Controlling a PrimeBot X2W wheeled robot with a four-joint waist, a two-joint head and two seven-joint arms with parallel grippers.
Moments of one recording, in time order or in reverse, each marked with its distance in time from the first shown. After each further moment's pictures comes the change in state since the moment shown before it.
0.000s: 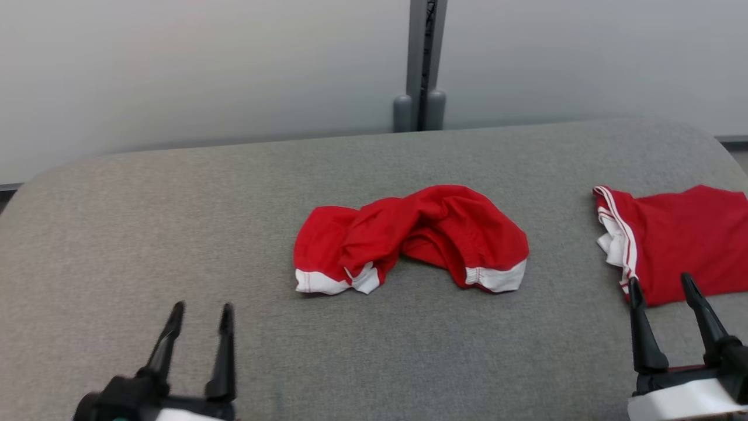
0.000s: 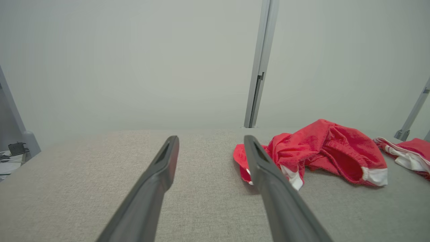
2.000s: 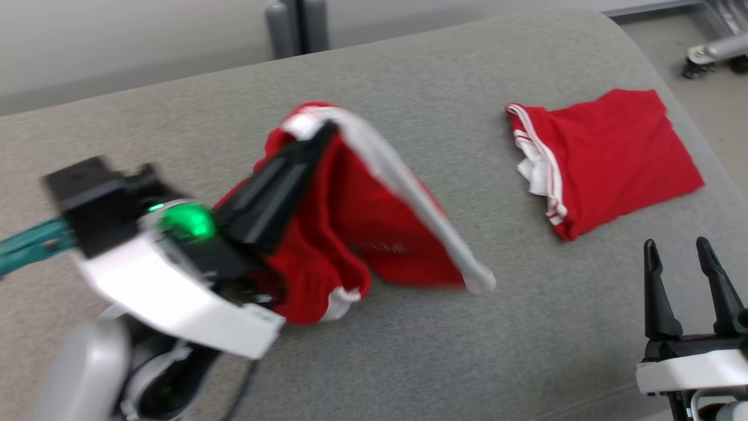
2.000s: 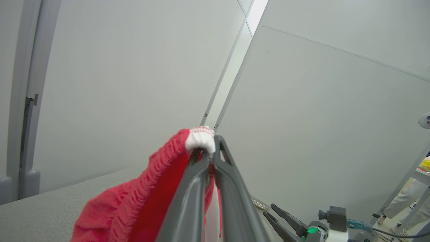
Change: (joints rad) left arm -0.495 0.178 -0.348 -0.504 -0.682 0.064 0.542; right arm -0.089 -0.001 -0.009 -0.006 0.089 0.000 0.000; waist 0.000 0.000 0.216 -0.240
